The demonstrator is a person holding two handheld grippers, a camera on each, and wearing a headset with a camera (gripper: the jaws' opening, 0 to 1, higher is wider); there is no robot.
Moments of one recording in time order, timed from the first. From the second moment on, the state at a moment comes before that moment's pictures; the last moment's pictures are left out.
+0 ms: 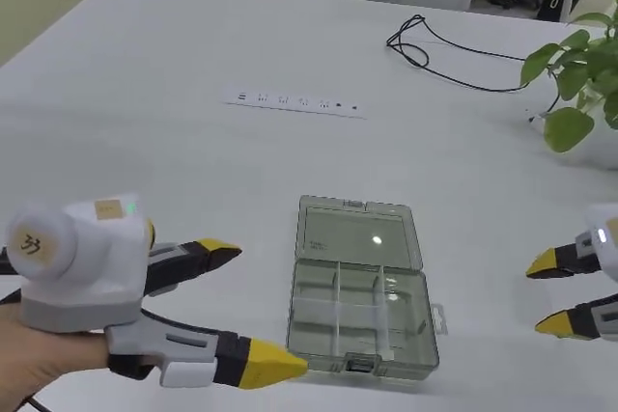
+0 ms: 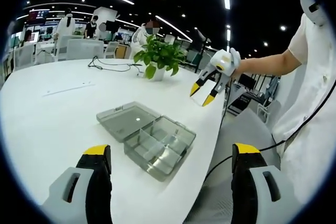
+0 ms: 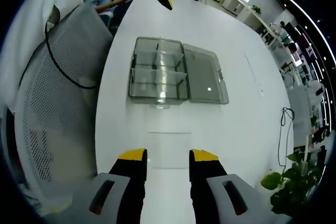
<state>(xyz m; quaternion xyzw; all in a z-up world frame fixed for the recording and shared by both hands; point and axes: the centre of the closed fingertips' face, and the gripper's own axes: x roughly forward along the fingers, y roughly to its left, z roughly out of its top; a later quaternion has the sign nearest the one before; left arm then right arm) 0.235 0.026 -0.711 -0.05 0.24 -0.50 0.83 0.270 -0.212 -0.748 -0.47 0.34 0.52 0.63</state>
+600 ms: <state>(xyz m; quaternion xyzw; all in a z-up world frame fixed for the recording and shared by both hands) 0.241 -0.026 -0.681 -0.15 0.28 -0.49 0.81 0.244 -0.149 -0.712 -0.47 0.30 0.52 0.64</state>
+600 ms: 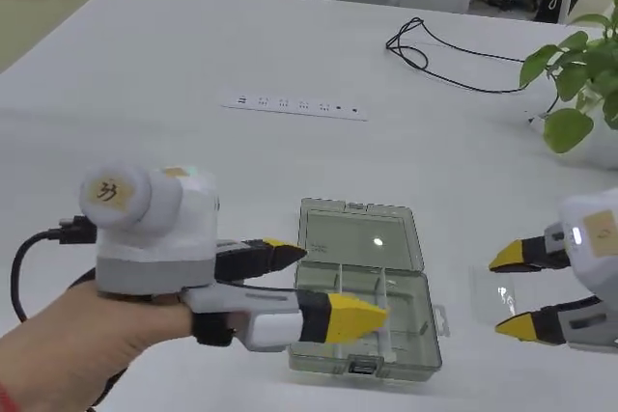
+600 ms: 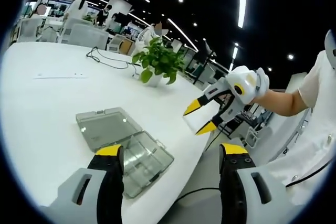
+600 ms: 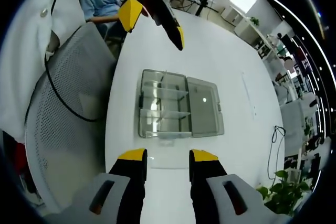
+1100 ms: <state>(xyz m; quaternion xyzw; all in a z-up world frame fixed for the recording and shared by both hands) 0.231 -0.063 -0.685 -0.22 0.33 -0.48 0.78 0.229 -0.113 -0.700 -0.46 0.29 0.52 0.66</state>
